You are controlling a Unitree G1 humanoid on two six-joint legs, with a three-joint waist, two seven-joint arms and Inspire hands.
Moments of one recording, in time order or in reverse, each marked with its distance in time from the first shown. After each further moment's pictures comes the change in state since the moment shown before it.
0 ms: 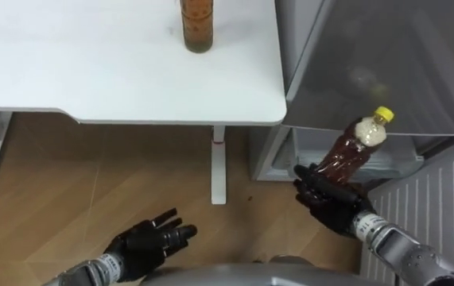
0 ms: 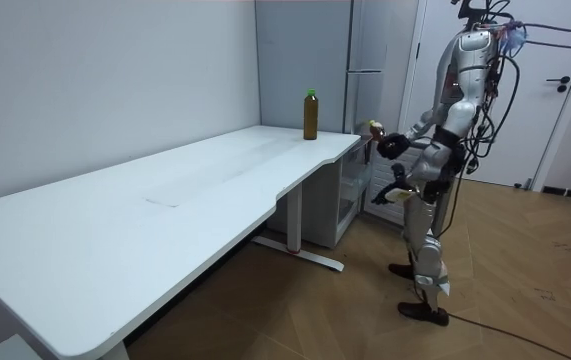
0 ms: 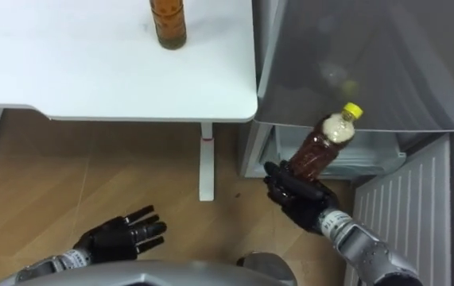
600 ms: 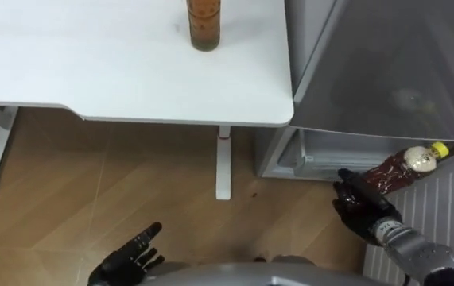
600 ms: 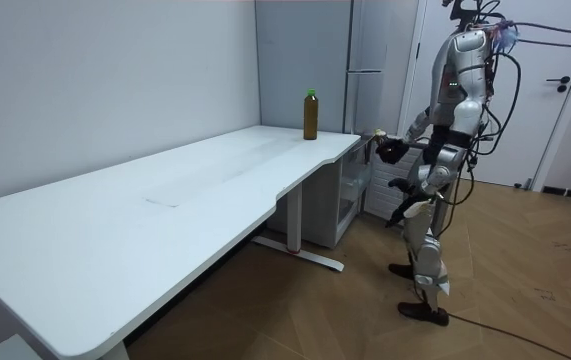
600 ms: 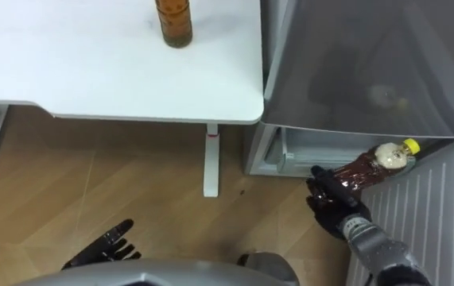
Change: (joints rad) left arm 0.024 -0.062 0.173 0.099 -0.224 0.014 0.235; right arm -0.170 0.041 -0.161 0.236 0.168 -0.006 -0.291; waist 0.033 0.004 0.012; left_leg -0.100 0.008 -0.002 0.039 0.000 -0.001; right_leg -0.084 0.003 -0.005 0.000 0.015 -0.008
